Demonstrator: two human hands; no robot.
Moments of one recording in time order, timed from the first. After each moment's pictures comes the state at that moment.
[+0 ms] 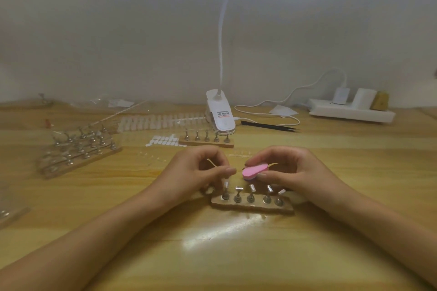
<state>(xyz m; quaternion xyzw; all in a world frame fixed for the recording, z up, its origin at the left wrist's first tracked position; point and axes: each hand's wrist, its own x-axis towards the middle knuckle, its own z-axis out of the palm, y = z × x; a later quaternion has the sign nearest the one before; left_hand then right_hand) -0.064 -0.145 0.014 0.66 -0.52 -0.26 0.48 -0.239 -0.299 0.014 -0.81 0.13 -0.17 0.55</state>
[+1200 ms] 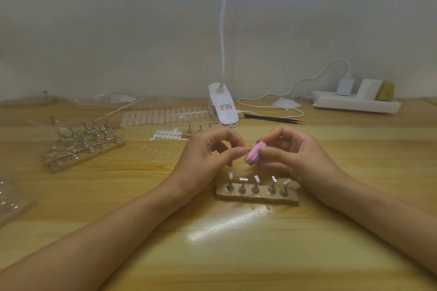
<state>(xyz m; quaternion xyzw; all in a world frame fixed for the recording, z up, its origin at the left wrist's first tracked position) -0.073 -0.162 0.008 0.61 -0.54 -0.16 0.56 -0.226 -0.295 0.011 -0.70 0.16 -0.24 0.66</state>
